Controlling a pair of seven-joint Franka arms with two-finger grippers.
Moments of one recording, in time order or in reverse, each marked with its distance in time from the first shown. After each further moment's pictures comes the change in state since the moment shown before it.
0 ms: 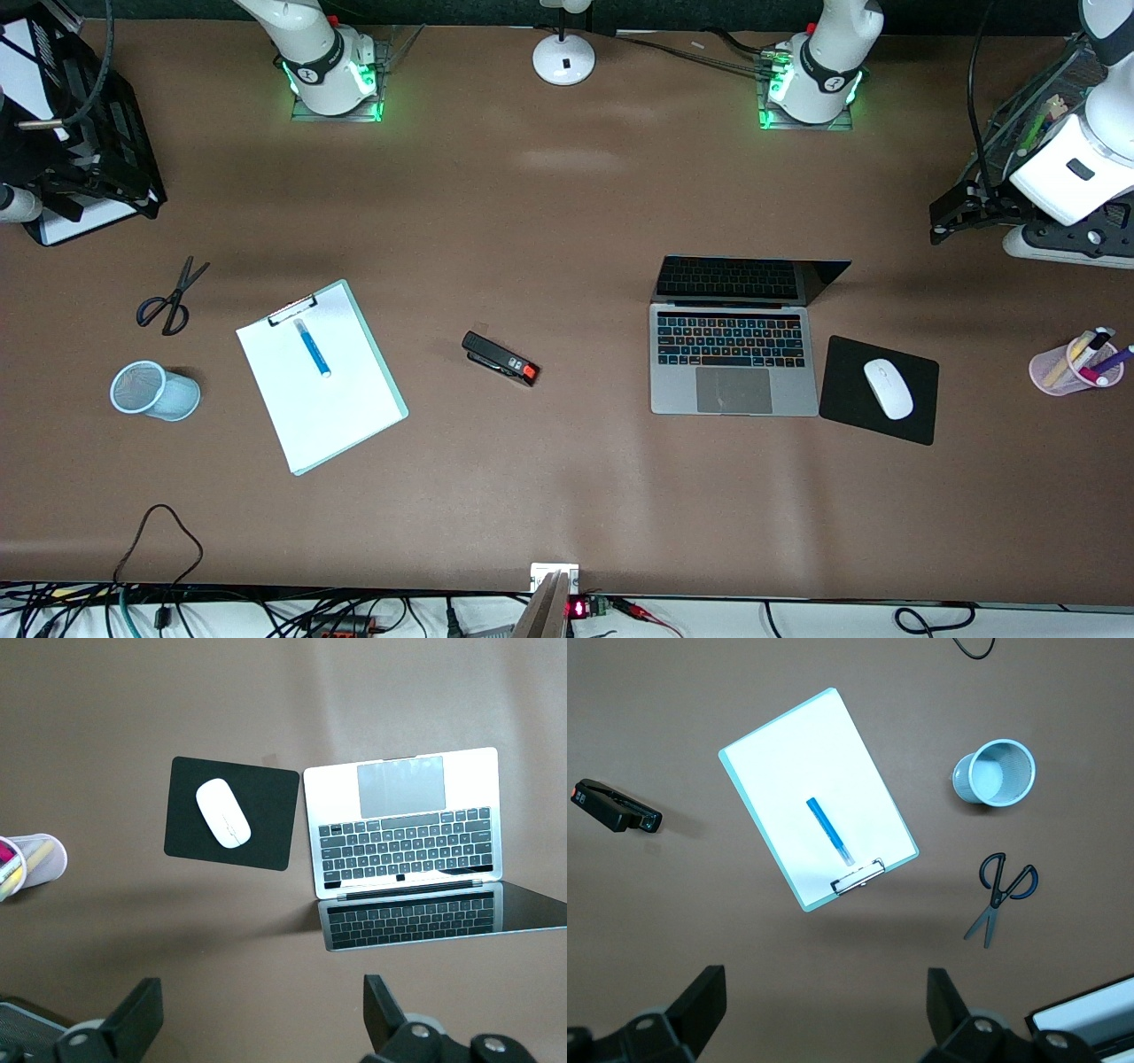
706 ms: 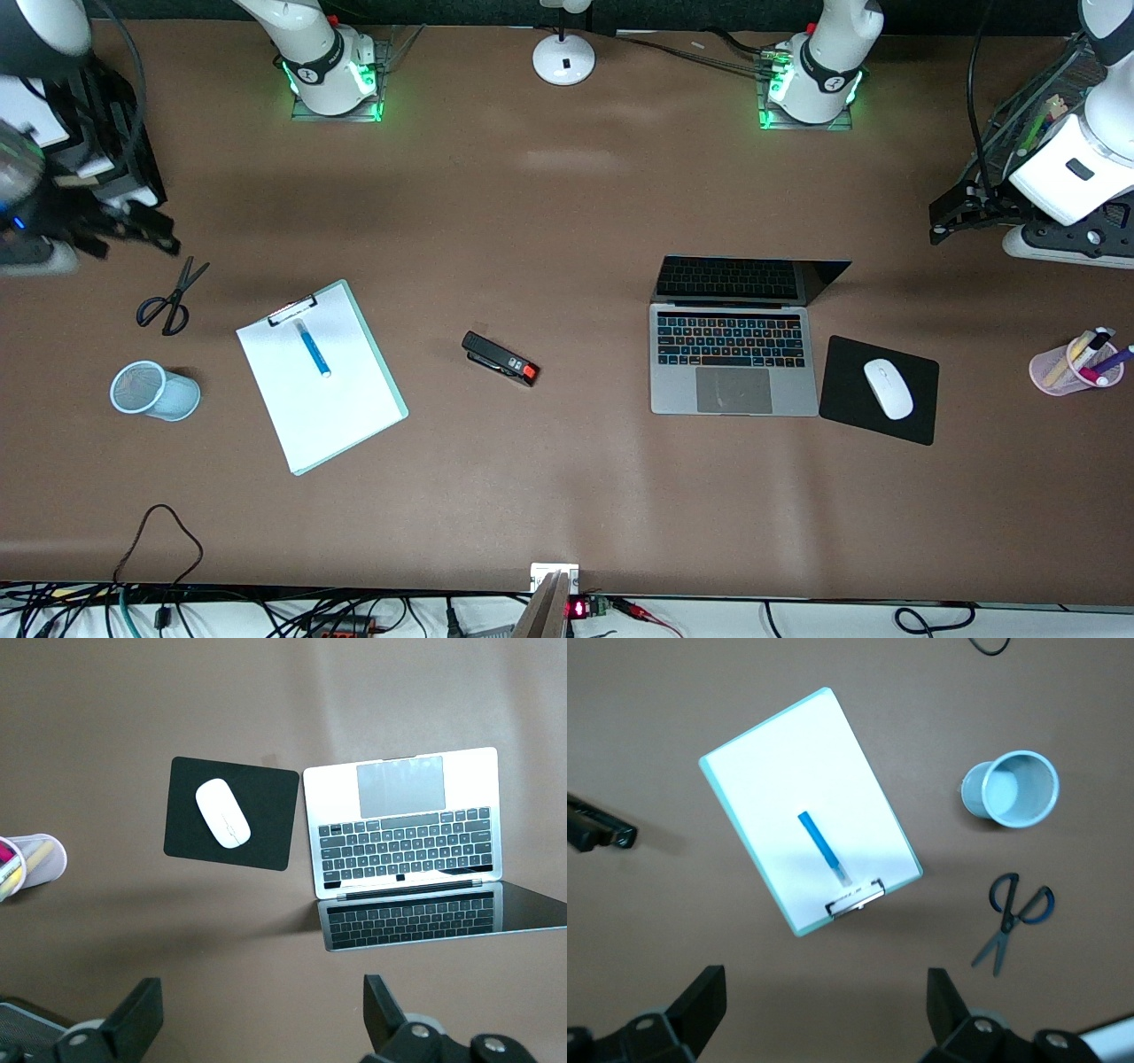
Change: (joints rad) left arm -0.001 0.003 0.000 0.000 0.000 -0.001 0.000; right arm 0.000 0.145 0.000 -0.010 0.000 0.124 -0.007
